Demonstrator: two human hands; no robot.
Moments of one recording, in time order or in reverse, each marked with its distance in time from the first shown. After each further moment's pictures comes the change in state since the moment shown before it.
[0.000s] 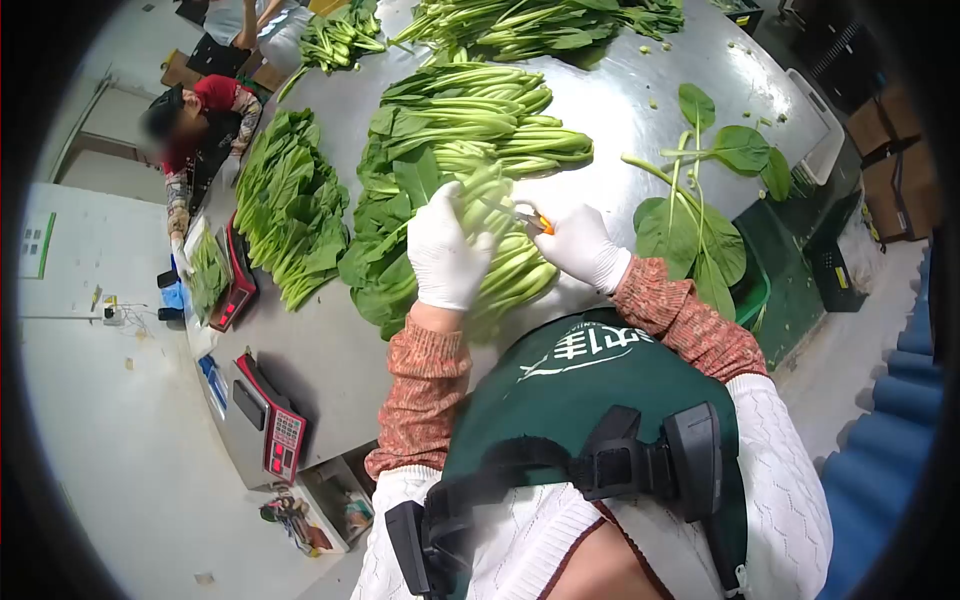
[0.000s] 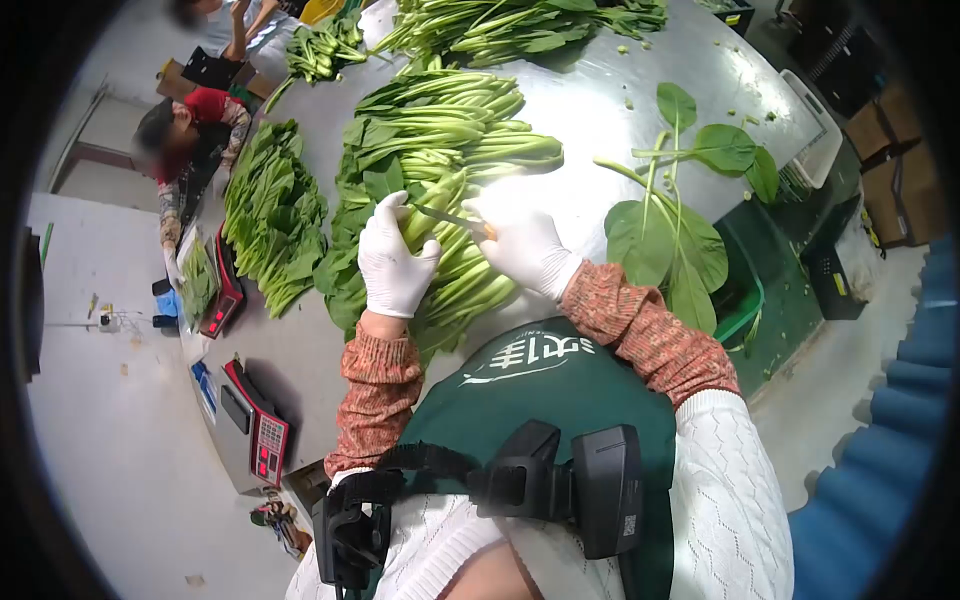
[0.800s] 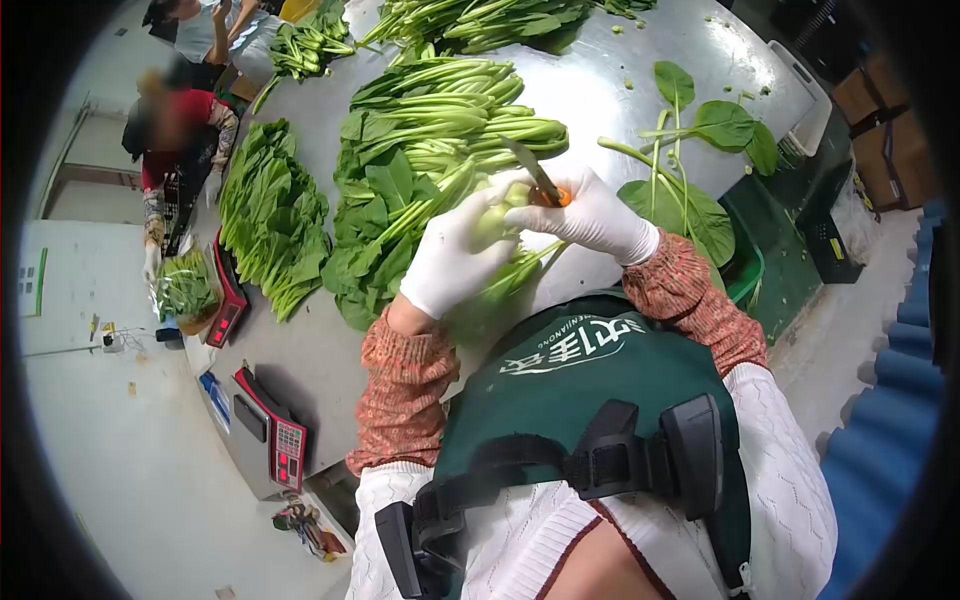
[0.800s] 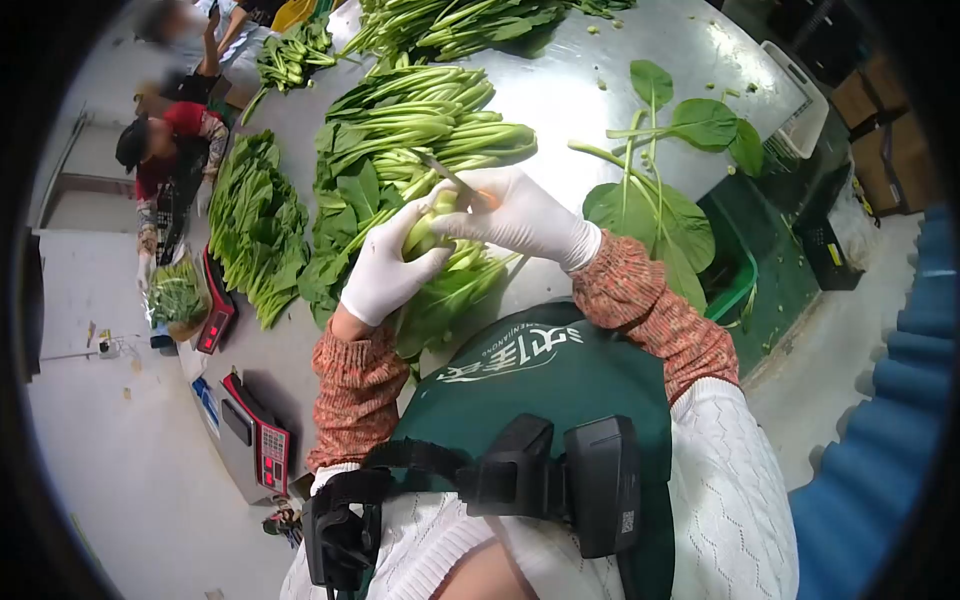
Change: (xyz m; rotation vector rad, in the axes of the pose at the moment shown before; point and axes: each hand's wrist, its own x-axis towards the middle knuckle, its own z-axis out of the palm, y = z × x) left_hand 0.027 0.034 -0.018 -0.611 -0.645 -0.033; right_hand 0.013 -0.015 -0.082 0.829 -0.338 0.240
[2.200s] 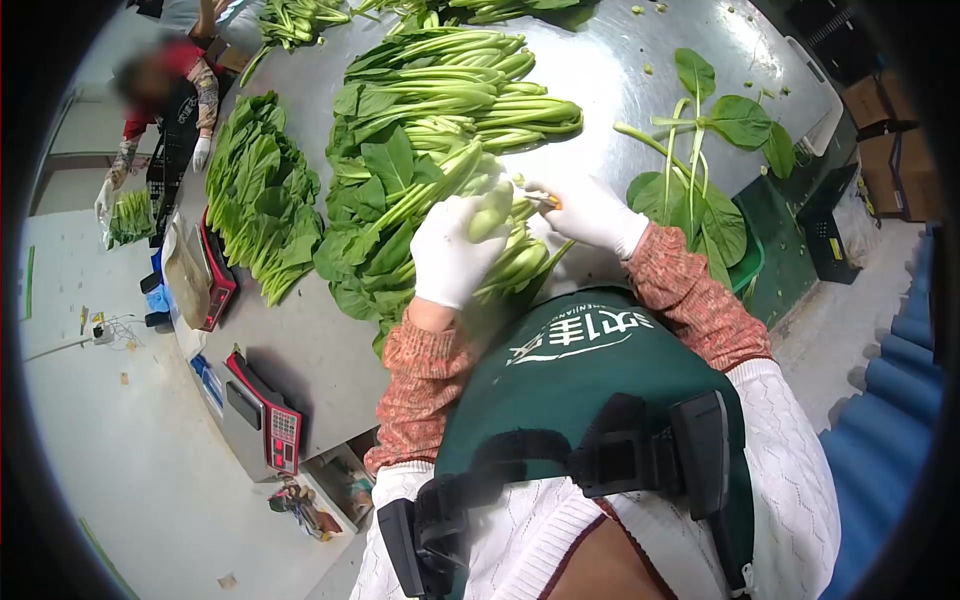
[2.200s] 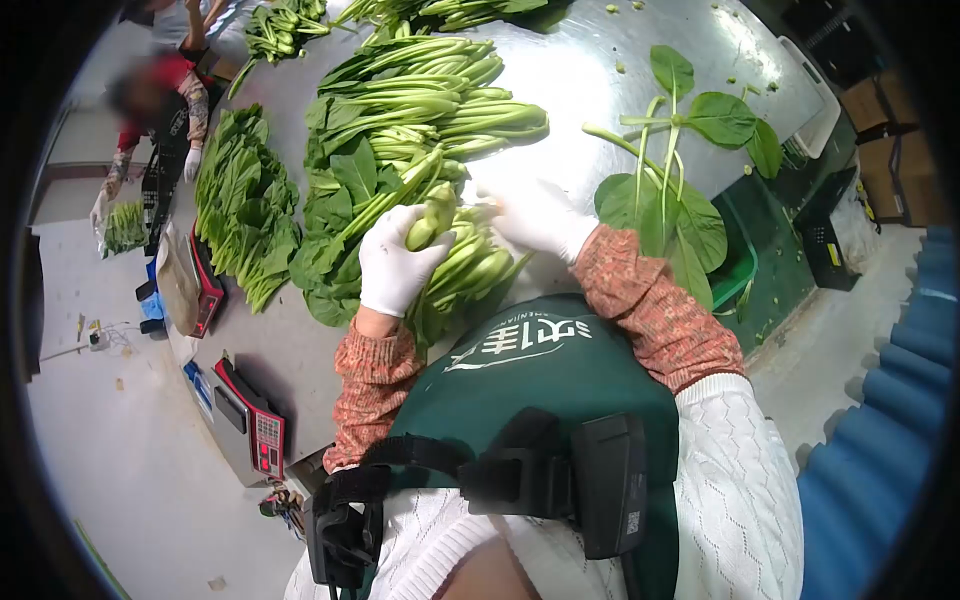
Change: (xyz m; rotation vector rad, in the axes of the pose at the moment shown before) left_hand -0.001 -0.059 0.025 0.357 0.372 -0.035; right_hand 0.032 0.102 -0.010 -0.895 0.085 0.040
